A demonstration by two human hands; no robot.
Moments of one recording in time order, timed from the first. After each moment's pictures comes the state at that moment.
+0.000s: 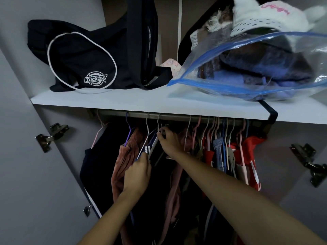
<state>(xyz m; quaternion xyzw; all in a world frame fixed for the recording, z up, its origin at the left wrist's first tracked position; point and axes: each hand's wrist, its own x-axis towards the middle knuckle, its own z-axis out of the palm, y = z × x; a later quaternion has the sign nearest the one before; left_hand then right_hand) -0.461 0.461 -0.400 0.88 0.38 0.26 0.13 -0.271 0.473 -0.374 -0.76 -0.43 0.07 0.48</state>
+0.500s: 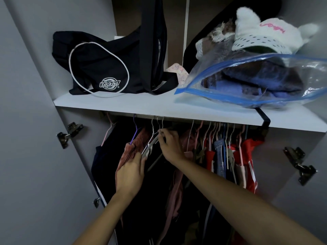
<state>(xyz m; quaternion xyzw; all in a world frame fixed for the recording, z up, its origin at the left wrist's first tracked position) -0.518 0.437 -0.357 0.86 0.39 0.32 0.09 -0.315 0.435 -0.349 -0.72 -0.50 0.00 0.48</state>
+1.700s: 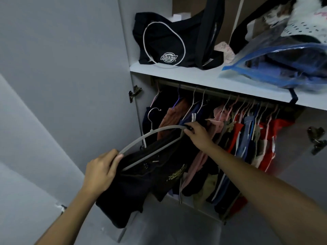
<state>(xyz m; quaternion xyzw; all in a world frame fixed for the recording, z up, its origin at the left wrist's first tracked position) -0.829 0.319 -0.313 0.84 0.43 0.34 0.03 -0.423 0.323 -0.334 -0.72 -0.58 0.19 0.33</state>
